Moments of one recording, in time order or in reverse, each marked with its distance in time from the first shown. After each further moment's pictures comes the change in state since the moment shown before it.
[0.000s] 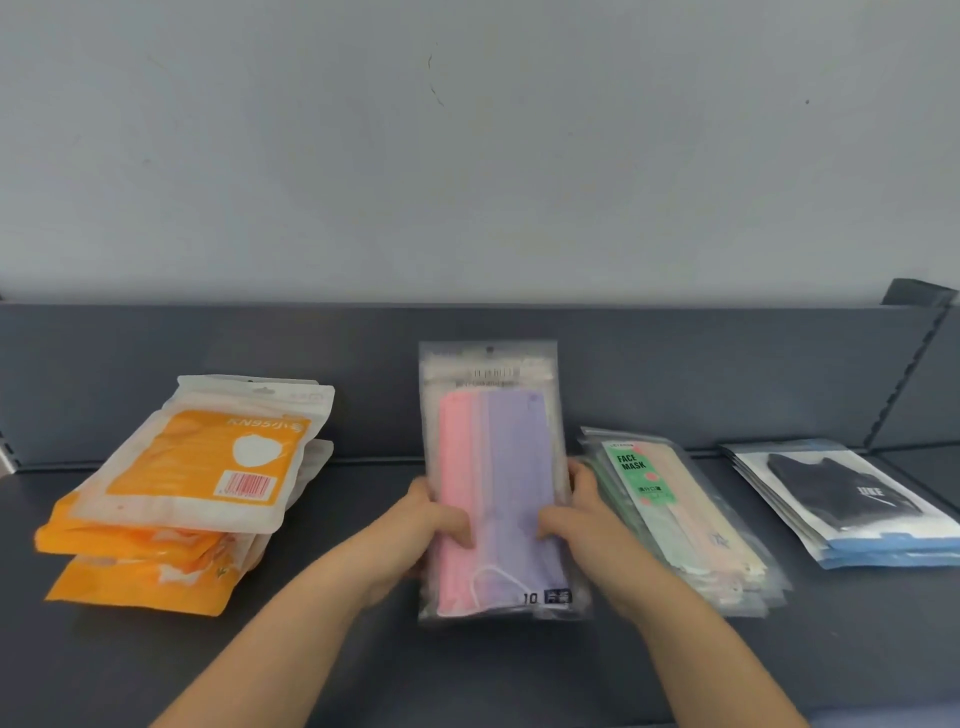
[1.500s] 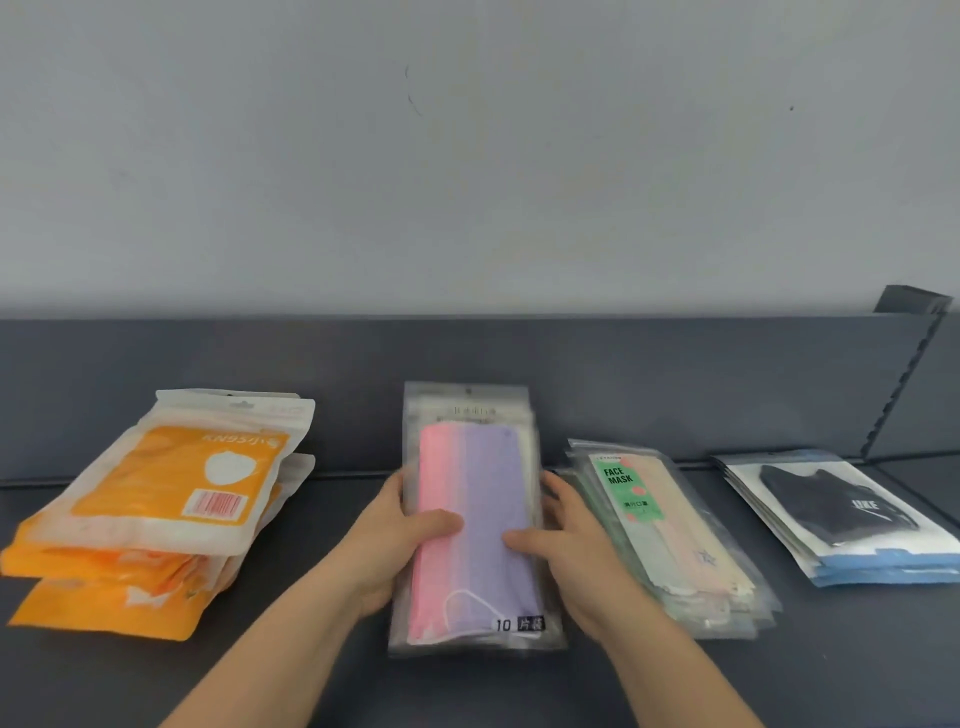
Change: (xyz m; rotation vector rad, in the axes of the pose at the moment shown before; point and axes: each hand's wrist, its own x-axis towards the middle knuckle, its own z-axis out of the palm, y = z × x) left_hand 0.010 0.003 0.011 -0.255 0.123 0.106; right_hand 0.010 0.013 0.001 0.233 0.078 -0.025
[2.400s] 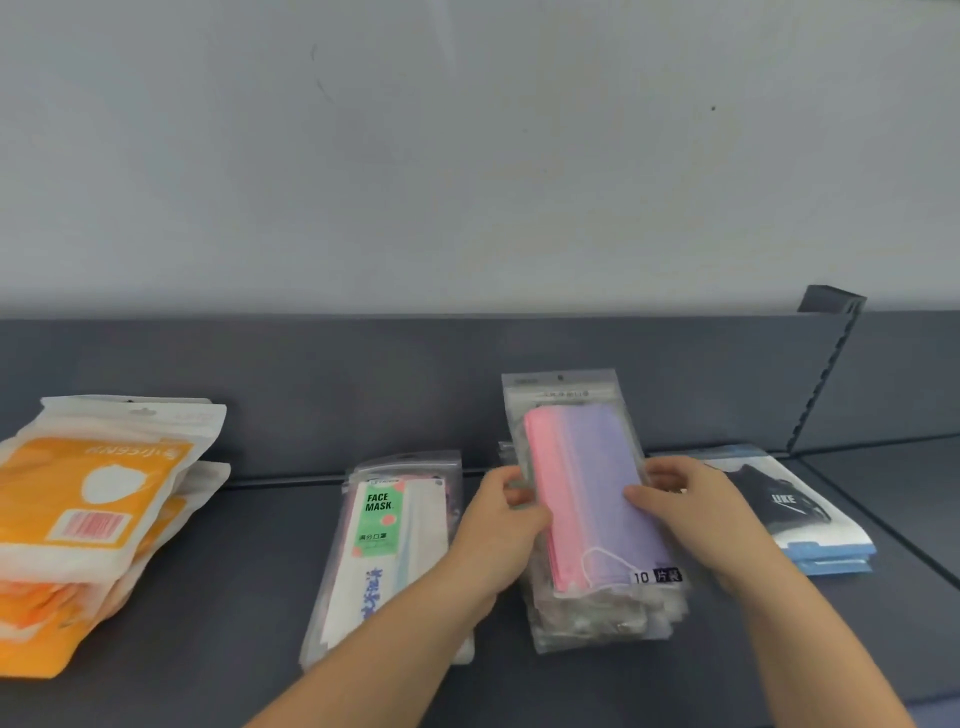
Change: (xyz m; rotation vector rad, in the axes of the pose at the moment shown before) left_hand 0.013 -0.002 0.164 0.245 -0.097 0.051; right_hand -0.017 -0.066 -0.164 -0.622 0.396 -0.014
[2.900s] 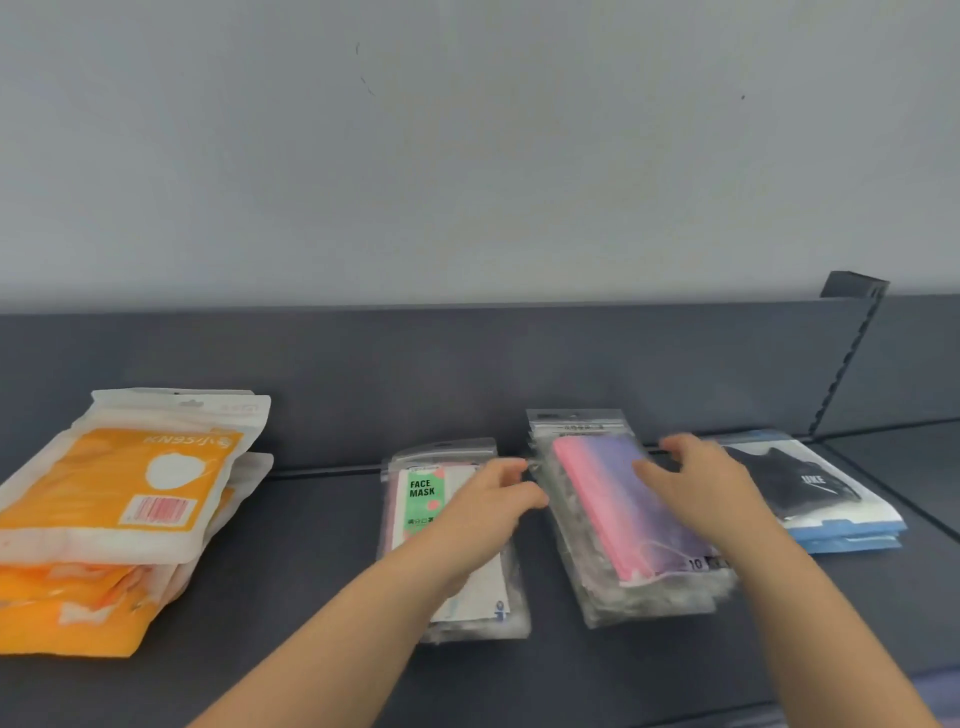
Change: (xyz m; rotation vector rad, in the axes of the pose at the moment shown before) left_hand -0.023 0.007 -0.061 0.102 -0.113 -0.030; right_hand -0.007 -0.024 0.031 -0.492 0.066 -0.007
